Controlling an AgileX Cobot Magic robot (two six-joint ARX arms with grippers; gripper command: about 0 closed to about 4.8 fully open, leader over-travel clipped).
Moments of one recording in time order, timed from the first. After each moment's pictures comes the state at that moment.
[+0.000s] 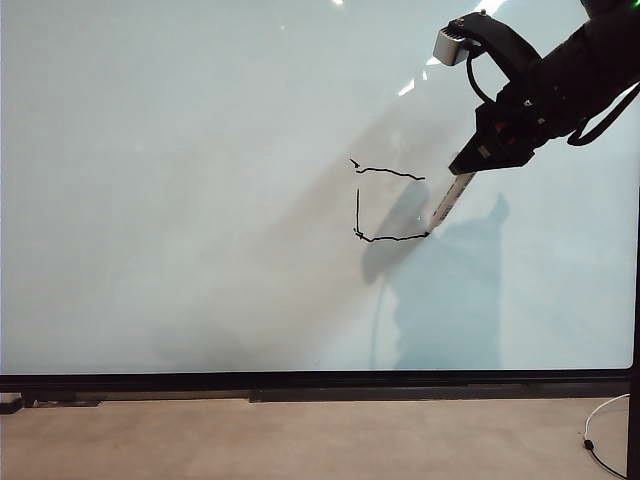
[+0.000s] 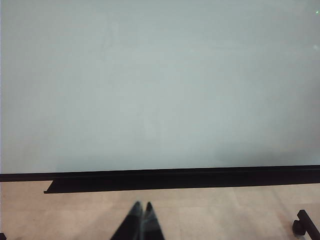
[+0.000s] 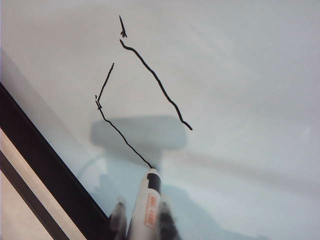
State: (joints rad) left arm -0.01 0.00 0.00 -0.09 0.02 -0.01; right arm 0.28 1.41 0.83 0.22 -0.26 -0.64
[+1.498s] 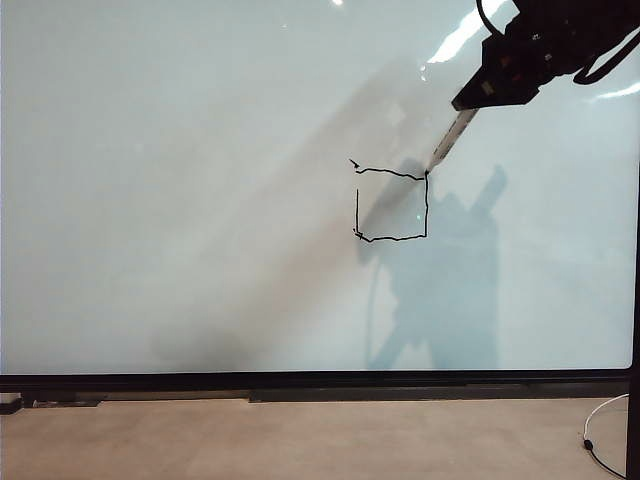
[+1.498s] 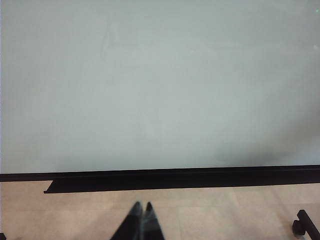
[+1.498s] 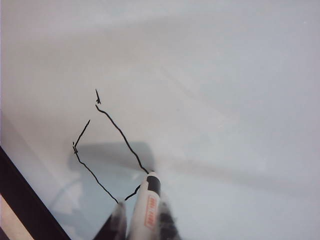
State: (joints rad) left arm -0.01 0.00 0.00 -0.09 0.02 -0.01; right arm 0.29 1.29 0.84 0.23 -0.25 -0.65
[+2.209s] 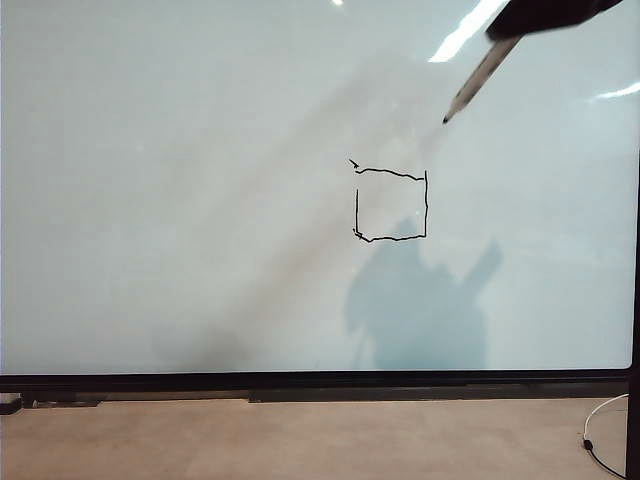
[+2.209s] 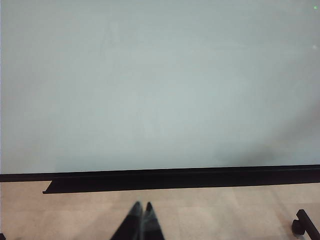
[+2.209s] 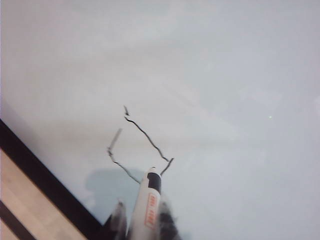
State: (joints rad) left arm -0.01 0.00 0.00 -0.09 0.02 -0.01; right arm 0.37 0.92 0.70 0.08 -0.17 -0.52
